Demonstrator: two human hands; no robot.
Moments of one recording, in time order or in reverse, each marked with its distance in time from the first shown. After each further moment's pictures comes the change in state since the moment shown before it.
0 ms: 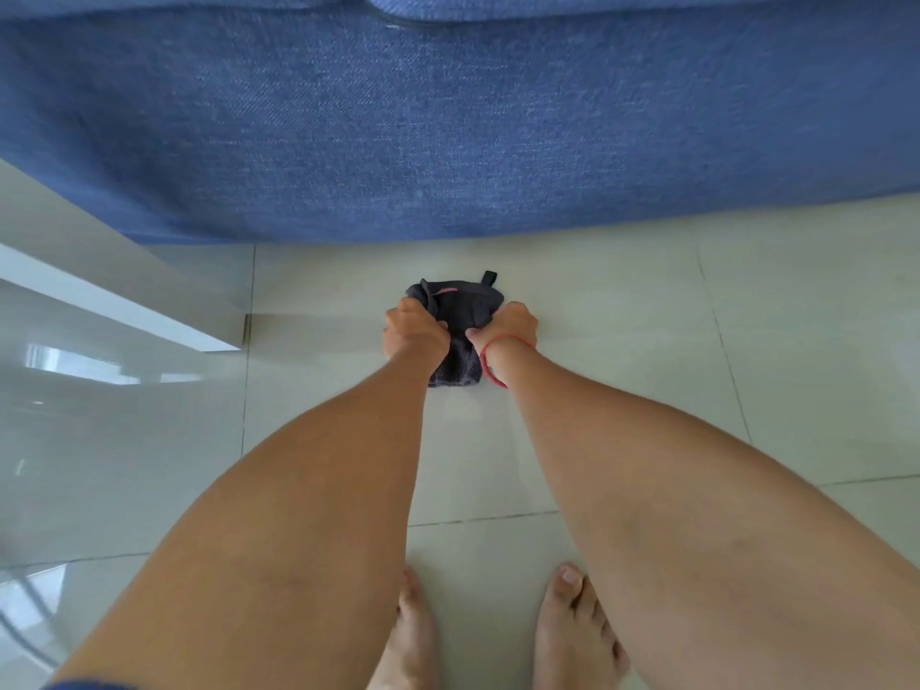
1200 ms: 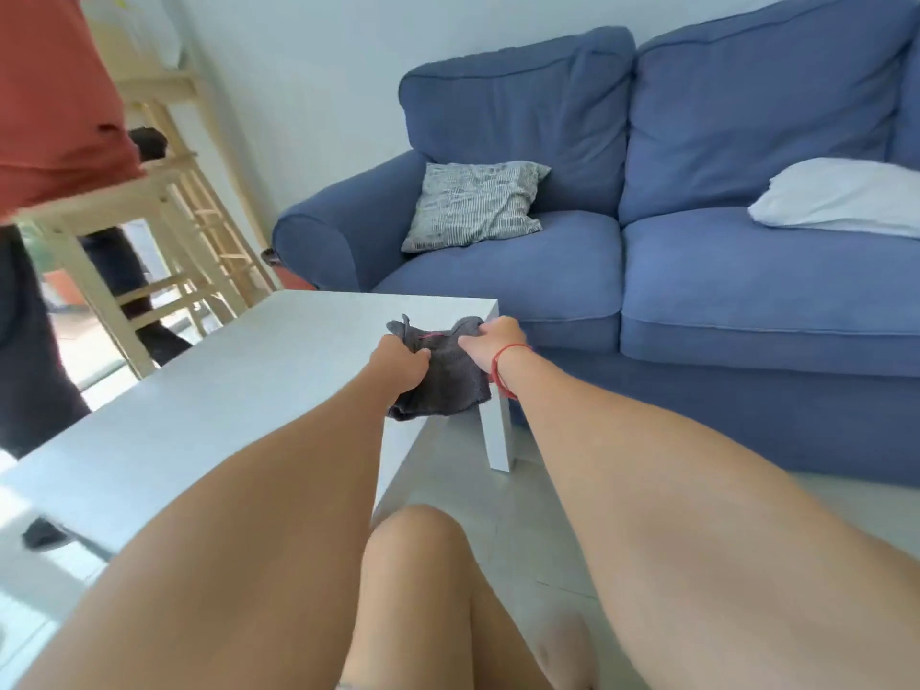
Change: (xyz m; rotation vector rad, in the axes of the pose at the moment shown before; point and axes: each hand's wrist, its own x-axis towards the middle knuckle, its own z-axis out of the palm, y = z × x) left_hand -0.381 -0.164 -0.390 -0.354 0.508 0.101; right_hand -0.494 -0.187 -0.107 0.162 -0.183 -0.855
